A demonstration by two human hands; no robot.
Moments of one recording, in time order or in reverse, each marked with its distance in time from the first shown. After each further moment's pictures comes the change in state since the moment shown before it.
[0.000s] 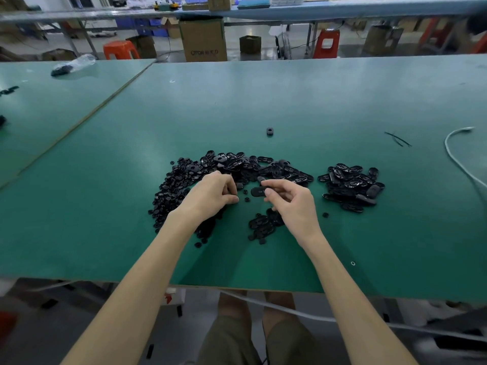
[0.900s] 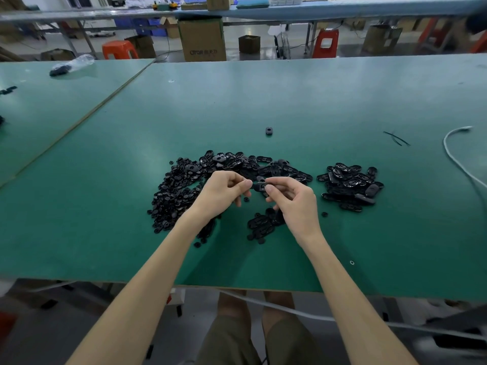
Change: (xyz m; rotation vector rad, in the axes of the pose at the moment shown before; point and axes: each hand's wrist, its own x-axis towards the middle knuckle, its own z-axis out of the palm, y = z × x) left_hand -0.004 0.022 0.011 -0.569 0.052 -0.009; right_hand 0.000 0.000 -0.001 0.048 0.057 -0.011
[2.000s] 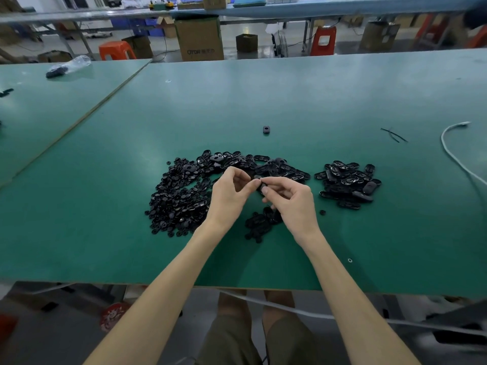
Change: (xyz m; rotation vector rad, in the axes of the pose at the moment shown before) left_hand -0.002 -0.004 0.039 -0.065 0.270 0.056; right_hand 0.000 -0.001 -0.001 0.033 -0.049 -0.007
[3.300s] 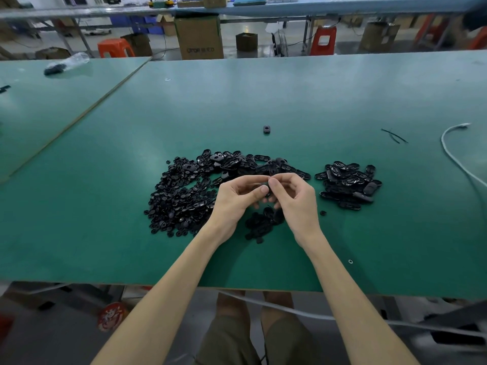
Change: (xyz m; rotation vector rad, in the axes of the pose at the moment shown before) left_hand -0.011 -0.005 0.006 -0.563 -0.240 -0.043; right_hand 0.002 0.004 0.000 0.056 0.087 -0.017
